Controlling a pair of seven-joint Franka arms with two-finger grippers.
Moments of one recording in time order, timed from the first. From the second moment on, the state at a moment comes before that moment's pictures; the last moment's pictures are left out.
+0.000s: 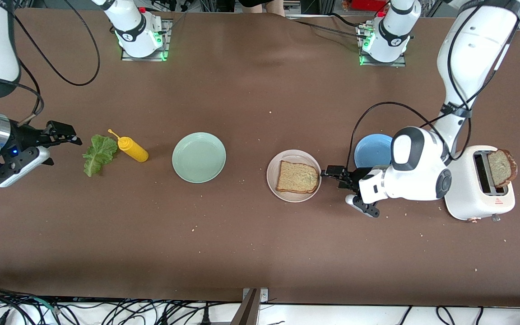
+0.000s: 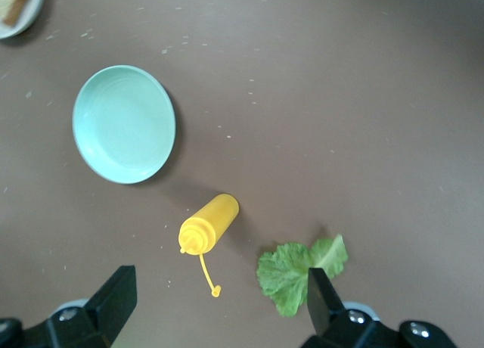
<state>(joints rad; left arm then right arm) 0.09 0.67 -0.40 -1.56 -0.39 2.06 0.30 -0.03 0.32 -0.02 -1.46 0.19 1.63 -0.74</state>
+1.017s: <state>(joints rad) 0.13 0.32 -0.37 -1.48 0.07 1.75 0.08 -0.29 0.59 -0.02 -1.52 0.60 1.54 -1.70</state>
